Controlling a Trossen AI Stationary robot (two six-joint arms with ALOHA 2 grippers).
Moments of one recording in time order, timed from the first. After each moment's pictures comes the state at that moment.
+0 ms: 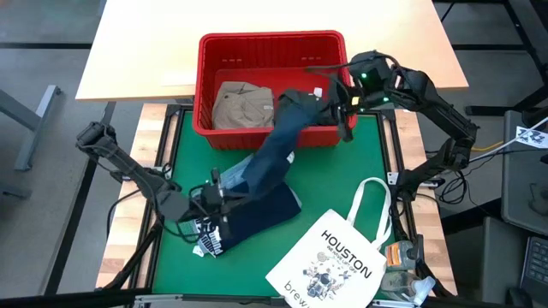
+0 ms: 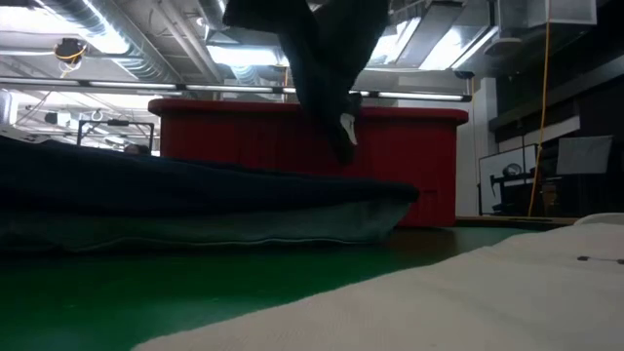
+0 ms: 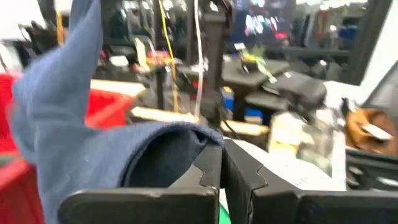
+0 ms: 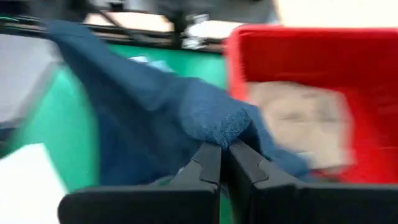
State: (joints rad) left arm -0.61 1.25 0.90 0.25 -0.90 -0.15; right arm -0.41 1.51 1.98 -1.14 -0.37 -0.35
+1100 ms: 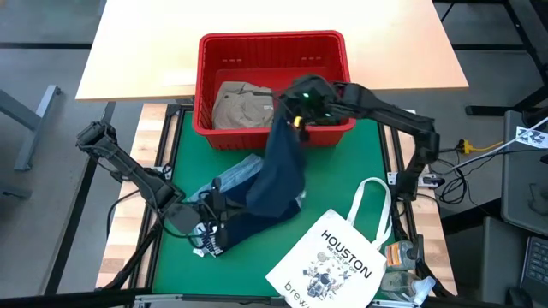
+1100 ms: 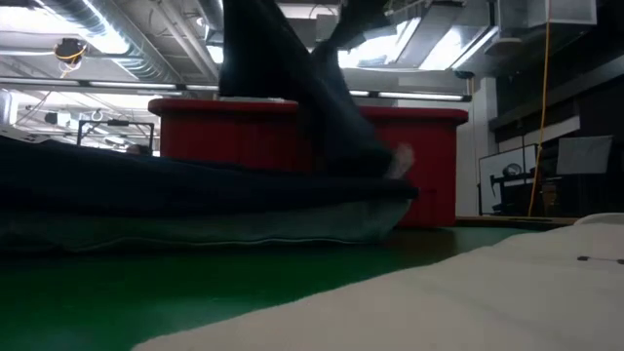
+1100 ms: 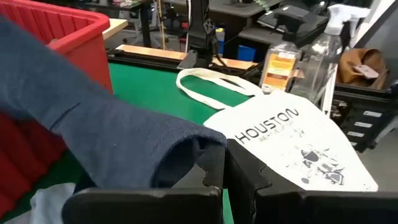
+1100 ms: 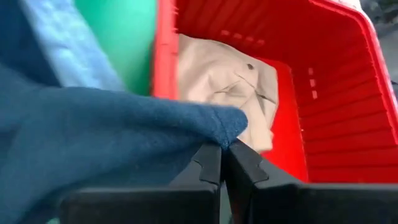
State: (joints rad) left arm -0.63 1.26 0.90 -0.09 -0.79 -0.42; right arm -0.32 1.79 1.98 -0.95 0.11 -0.56
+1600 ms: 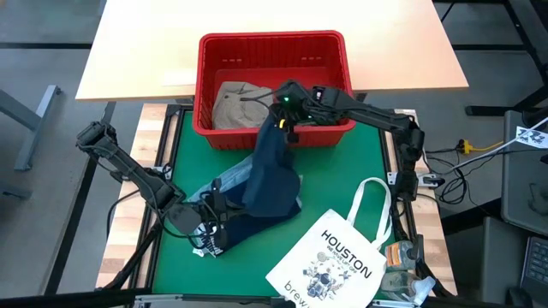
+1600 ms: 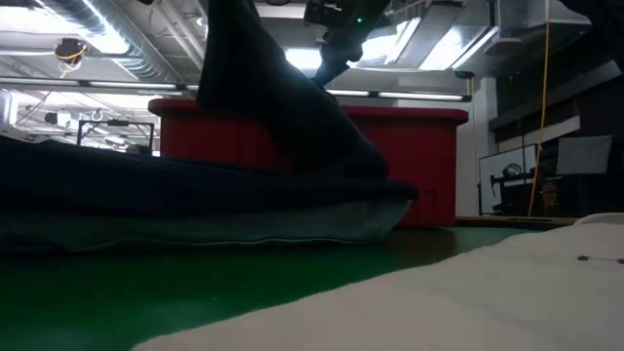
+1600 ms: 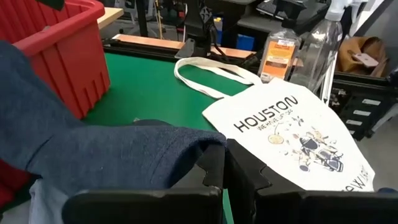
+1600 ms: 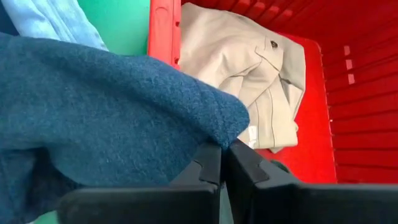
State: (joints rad) left arm -0.63 1.26 0.90 -0.14 -0.77 -0.45; right arm -0.34 1.92 1.98 -0.93 0.09 -0.56
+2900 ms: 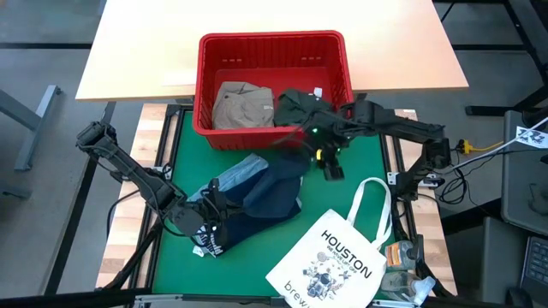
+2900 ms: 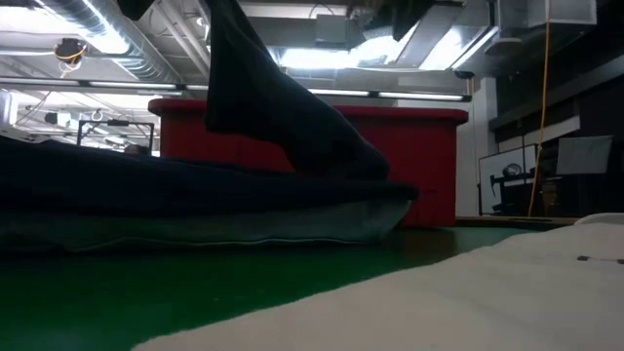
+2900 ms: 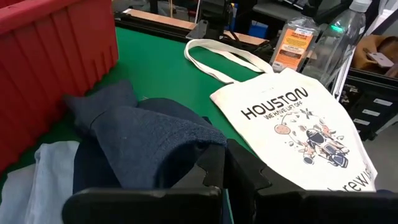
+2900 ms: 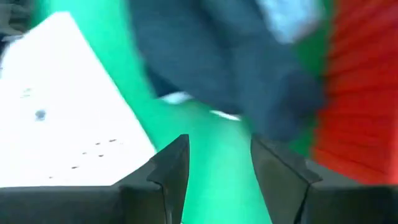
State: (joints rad) left arm -0.63 1.26 0.90 -0.23 -0.77 -0.60; right arm -0.14 1.69 1.91 -1.44 -0.21 -0.32
